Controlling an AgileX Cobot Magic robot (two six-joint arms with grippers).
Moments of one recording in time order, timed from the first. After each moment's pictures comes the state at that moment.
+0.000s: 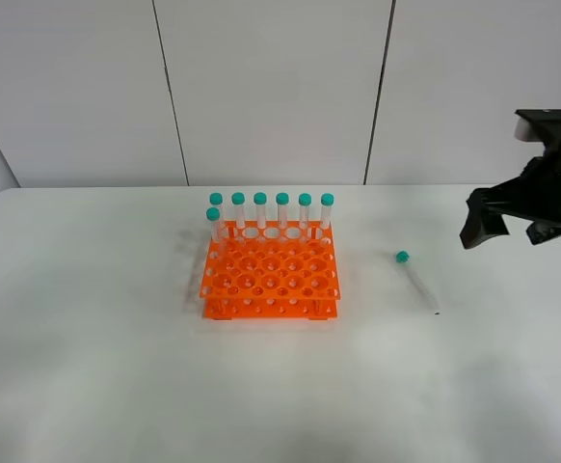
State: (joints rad) left arm -0.02 0.00 -0.49 -0.03 1.05 0.04; right arm 0.02 1.53 -1.12 0.13 0.93 -0.11
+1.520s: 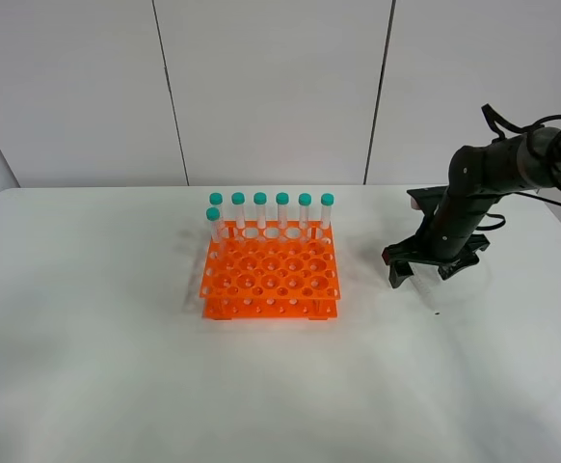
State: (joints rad) left arm -0.02 0.00 -0.49 -0.03 1.05 0.04; right arm 0.13 2.11 -1.33 0.07 0.70 -0.06
